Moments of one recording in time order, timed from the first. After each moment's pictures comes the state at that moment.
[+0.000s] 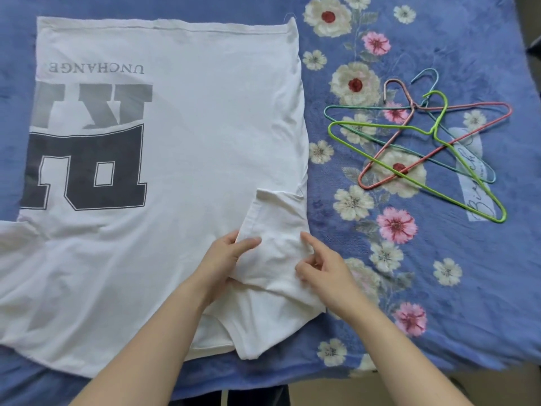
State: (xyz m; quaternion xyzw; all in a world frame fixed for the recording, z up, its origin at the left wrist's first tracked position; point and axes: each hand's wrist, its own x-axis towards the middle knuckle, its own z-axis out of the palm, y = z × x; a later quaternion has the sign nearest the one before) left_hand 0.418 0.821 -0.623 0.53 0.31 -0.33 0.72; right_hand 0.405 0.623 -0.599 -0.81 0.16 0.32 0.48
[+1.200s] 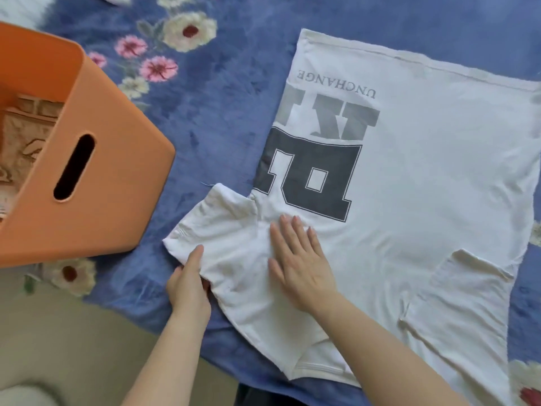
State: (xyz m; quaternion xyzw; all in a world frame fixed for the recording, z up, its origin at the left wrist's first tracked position) left_hand 0.295 1.103 -0.618 0.33 0.68 0.16 0.64; right_hand 0.393 0.946 -0.654 -0.90 -0.39 0.17 0.07
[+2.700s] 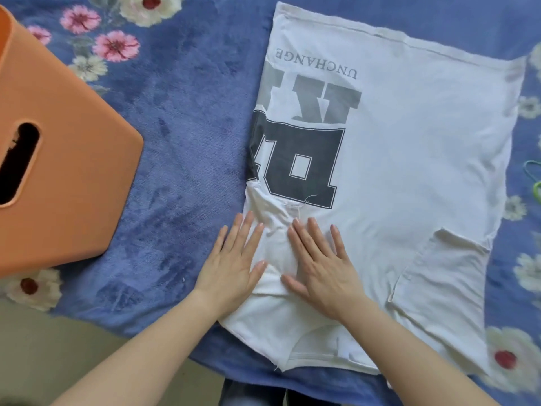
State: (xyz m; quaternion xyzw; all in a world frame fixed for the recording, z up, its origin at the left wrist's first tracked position) left_hand 0.312 1.086 -0.664 0.98 0.03 -0.15 0.11; right_hand 0.395 0.887 -0.653 -0.89 -0.42 0.18 -0.03
